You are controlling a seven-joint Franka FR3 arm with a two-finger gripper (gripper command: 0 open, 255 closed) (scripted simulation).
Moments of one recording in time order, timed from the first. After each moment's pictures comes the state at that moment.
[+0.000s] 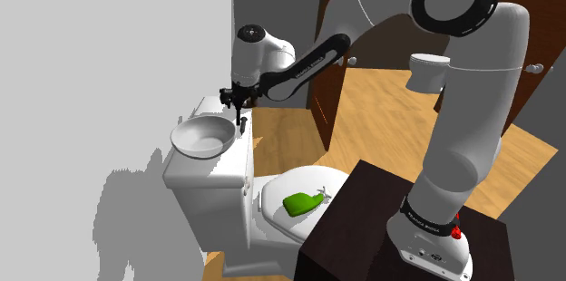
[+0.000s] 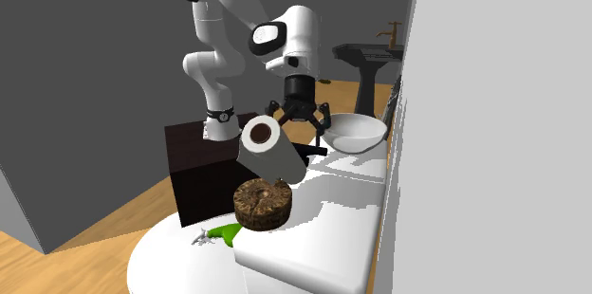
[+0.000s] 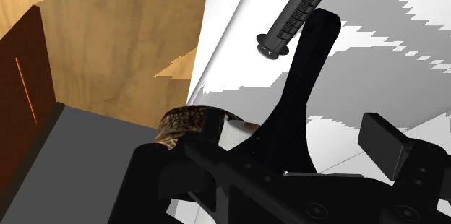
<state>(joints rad) -0.23 0.24 0.37 -2.03 -0.79 2.55 1.18</state>
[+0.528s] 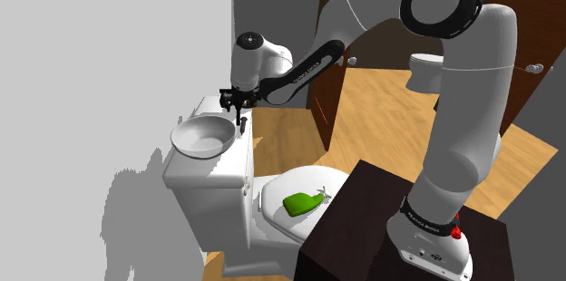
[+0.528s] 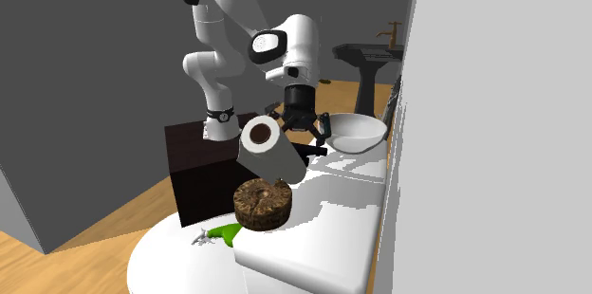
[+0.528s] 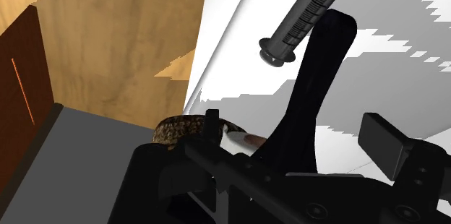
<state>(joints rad) -0.22 0.30 0.35 -2.00 -0.84 2.57 1.22</state>
